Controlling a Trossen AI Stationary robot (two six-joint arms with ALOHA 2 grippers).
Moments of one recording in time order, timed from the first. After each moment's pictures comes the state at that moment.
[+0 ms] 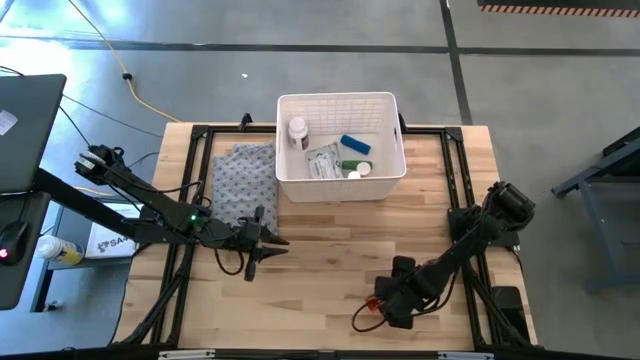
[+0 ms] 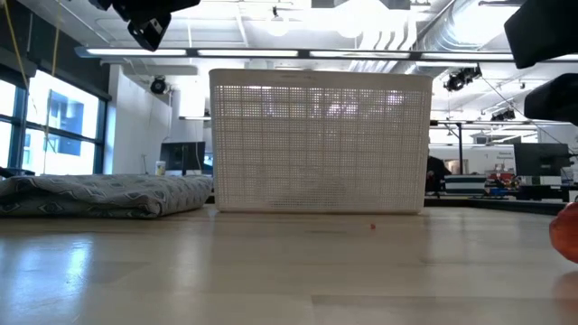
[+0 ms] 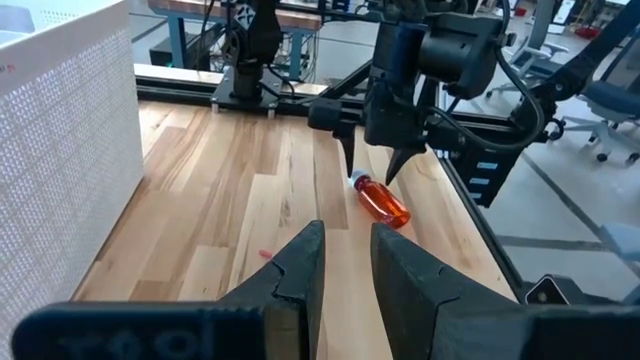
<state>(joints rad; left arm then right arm) -0.50 1.08 0.57 0.27 -0.42 -0.25 0.71 1.79 1.13 -0.77 0.08 0.89</state>
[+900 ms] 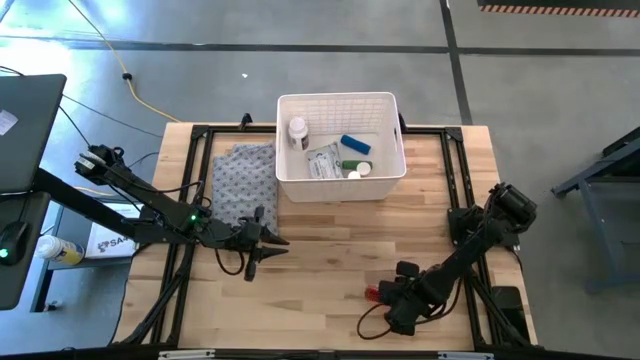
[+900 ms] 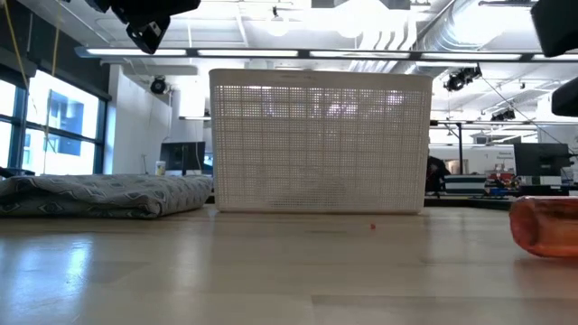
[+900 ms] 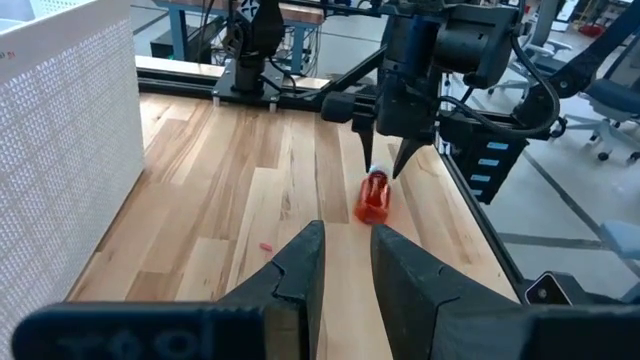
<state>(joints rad) -0.50 1.08 0.57 0.26 -0.42 -0.27 0.76 1.79 1.13 -0.74 0.09 0.99</state>
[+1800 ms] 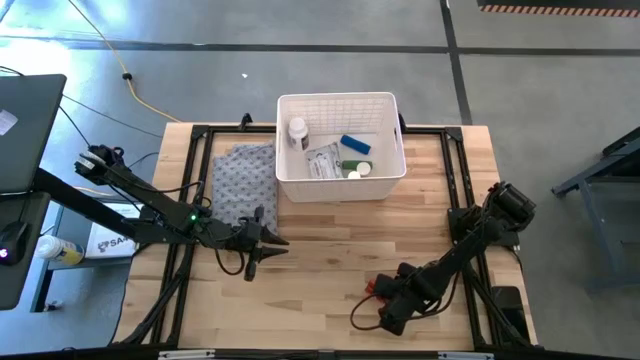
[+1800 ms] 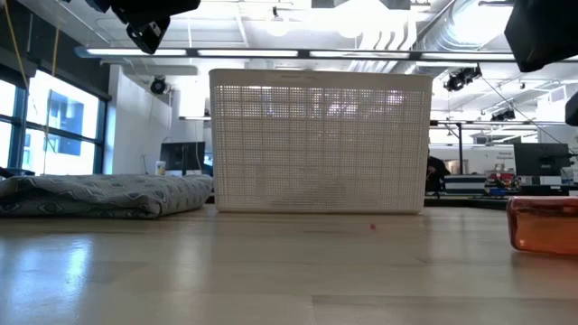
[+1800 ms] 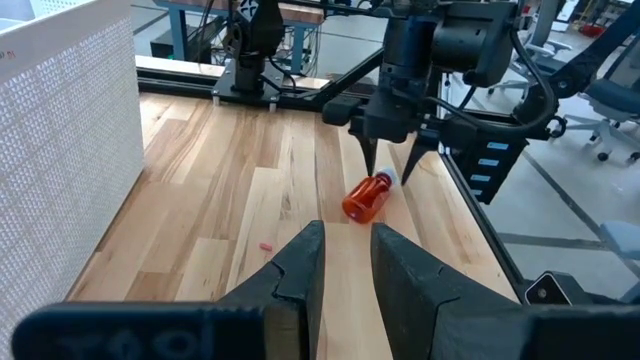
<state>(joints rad) -0.50 1.08 0.57 0.26 -0.42 -0.27 0.73 1.79 1.13 -0.68 0.04 1.20</state>
